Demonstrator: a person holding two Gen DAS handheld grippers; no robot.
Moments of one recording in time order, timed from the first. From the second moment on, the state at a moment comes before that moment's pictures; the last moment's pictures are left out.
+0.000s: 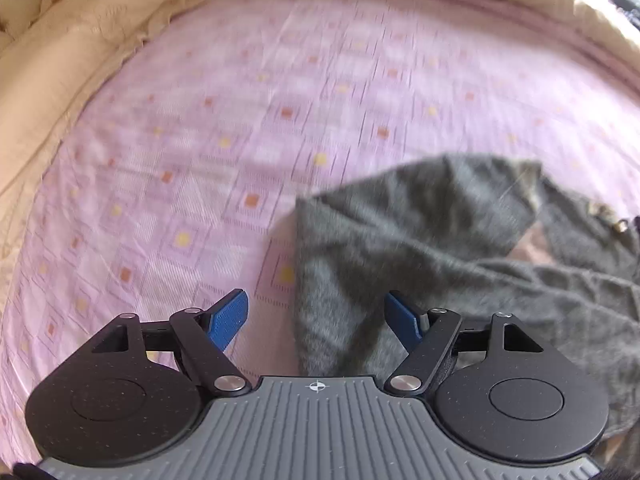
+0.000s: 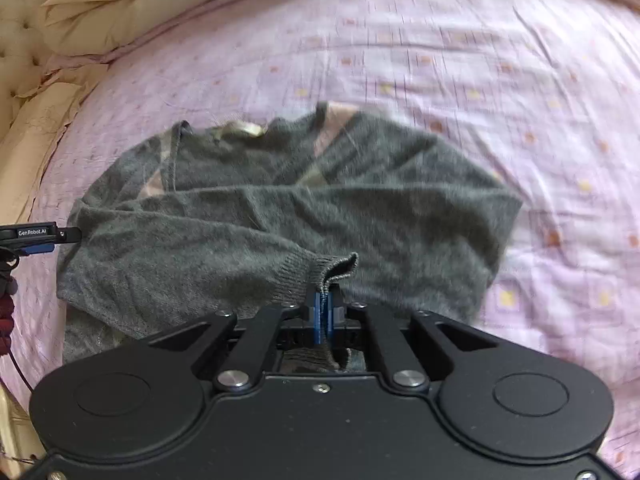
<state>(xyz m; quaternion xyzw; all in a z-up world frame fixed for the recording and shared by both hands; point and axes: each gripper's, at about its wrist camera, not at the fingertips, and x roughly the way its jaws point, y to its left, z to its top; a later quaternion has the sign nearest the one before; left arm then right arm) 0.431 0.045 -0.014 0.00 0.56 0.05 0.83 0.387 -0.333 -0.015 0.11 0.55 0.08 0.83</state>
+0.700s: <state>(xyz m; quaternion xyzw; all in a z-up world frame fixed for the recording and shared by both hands) 0.474 0.078 -0.059 -0.04 0.61 0.08 0.79 0.395 -0.354 -0.059 0.14 0.59 0.02 0.80</state>
